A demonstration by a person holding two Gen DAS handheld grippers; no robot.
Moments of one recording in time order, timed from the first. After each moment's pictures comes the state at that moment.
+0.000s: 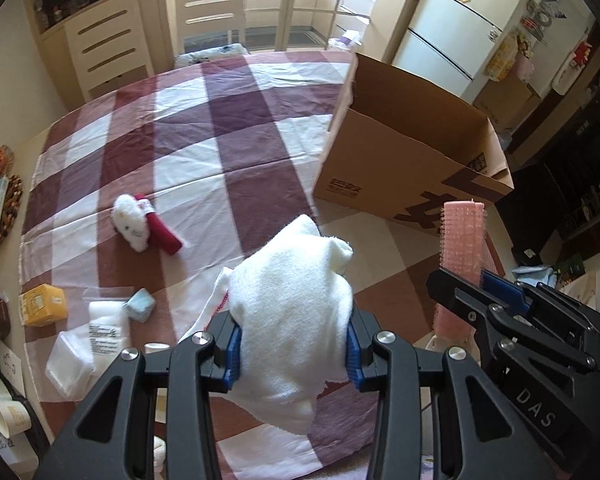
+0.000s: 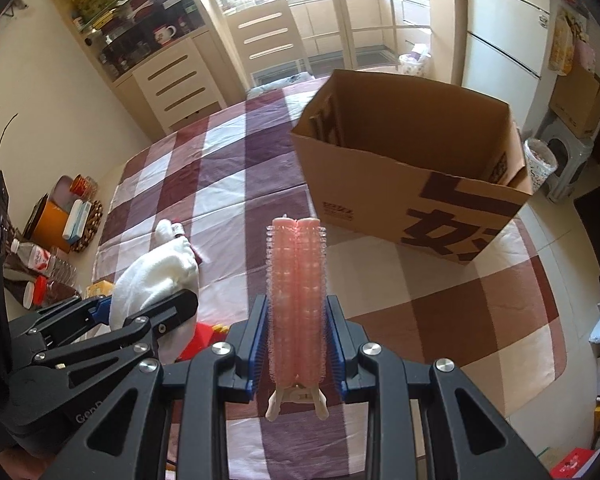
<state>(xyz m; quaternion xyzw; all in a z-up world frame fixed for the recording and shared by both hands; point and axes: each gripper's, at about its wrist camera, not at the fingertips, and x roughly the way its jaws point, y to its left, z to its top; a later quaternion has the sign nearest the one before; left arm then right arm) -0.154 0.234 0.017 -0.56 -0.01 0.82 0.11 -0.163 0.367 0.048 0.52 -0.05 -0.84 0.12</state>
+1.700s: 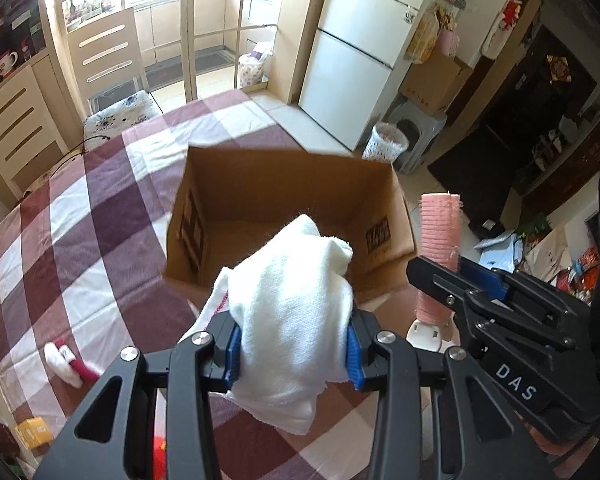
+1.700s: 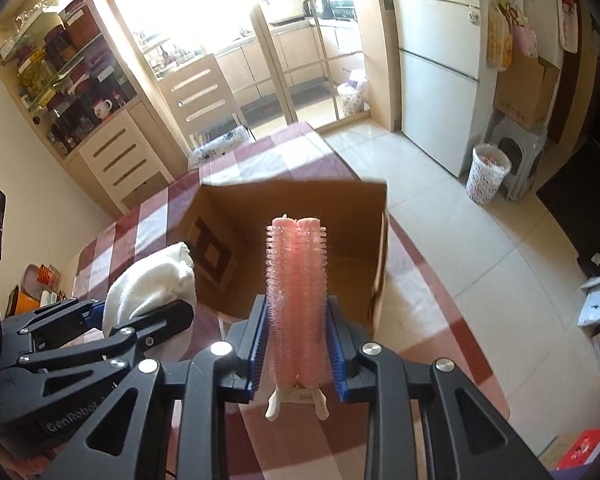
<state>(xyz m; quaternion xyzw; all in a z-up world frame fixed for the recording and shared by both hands) -0.262 0.372 0.064 -0.52 0.03 0.82 0.23 -0.251 0.491 0.091 0.47 -0.10 -0.88 0.04</state>
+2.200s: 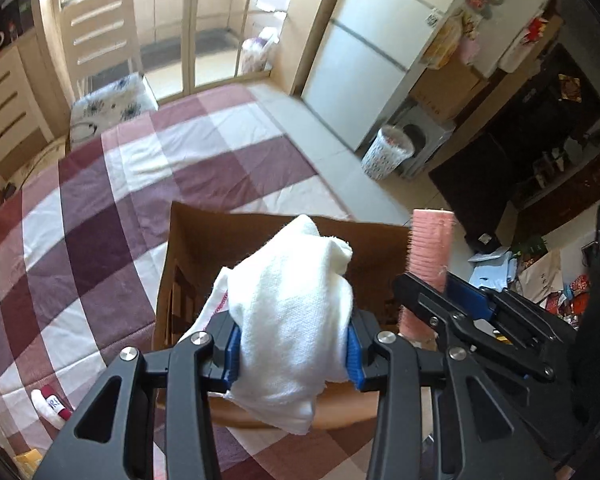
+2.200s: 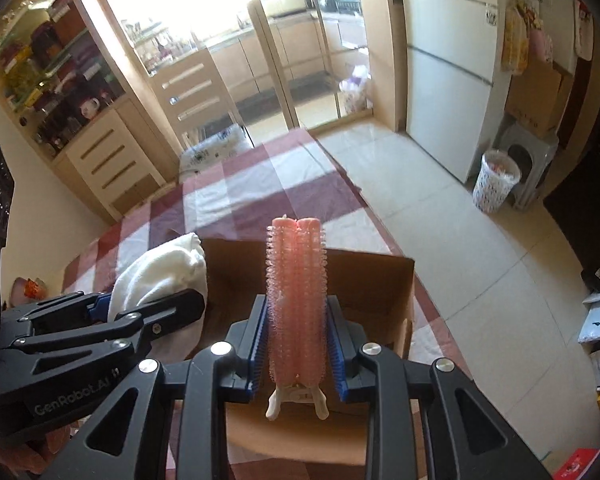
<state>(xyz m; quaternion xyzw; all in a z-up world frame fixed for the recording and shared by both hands) -0.364 0.391 0.030 -0.56 -0.01 0.80 0.22 -0.344 0.492 0.063 0.49 -0.09 -0.87 0.04</state>
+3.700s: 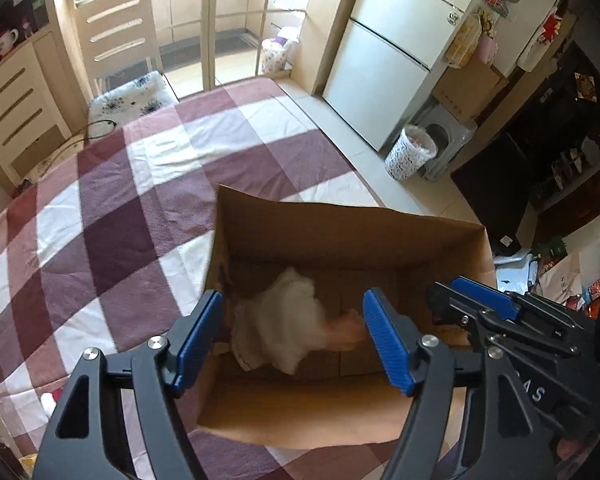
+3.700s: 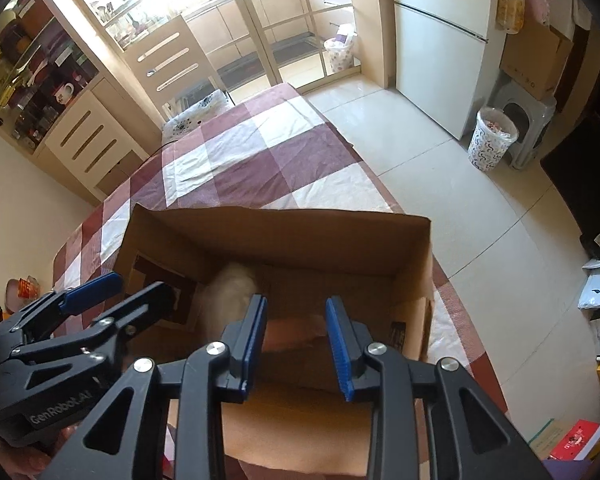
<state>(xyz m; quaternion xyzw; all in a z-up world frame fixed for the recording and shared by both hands) -0.363 0.365 0.013 -0.55 0.00 0.82 0.18 -0.360 0.487 0.035 0.55 -0.11 -0.83 0.02</state>
